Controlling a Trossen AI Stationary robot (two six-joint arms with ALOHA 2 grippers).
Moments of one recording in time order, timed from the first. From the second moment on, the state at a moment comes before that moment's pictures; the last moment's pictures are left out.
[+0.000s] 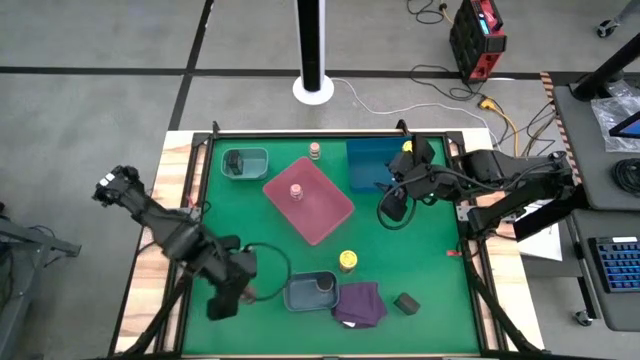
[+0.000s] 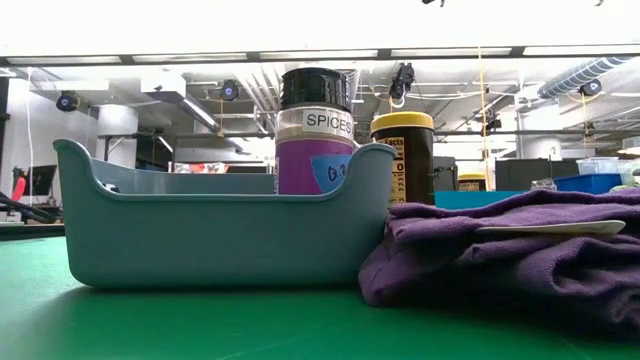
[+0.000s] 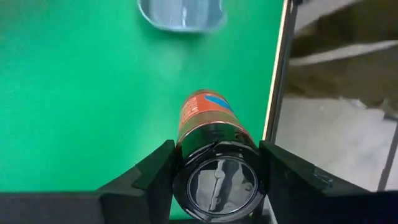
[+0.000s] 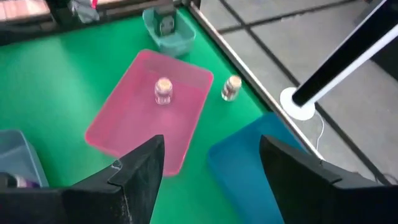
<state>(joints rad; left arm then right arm) -0.63 1.46 1.49 -1.28 0.06 -0.79 0.17 1.35 1.60 -1.10 0.57 0.40</state>
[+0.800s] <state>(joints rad) -0.40 1.88 2.06 -1.52 0.03 -0.46 0.17 1.22 1.61 -1.38 0.46 0.57</state>
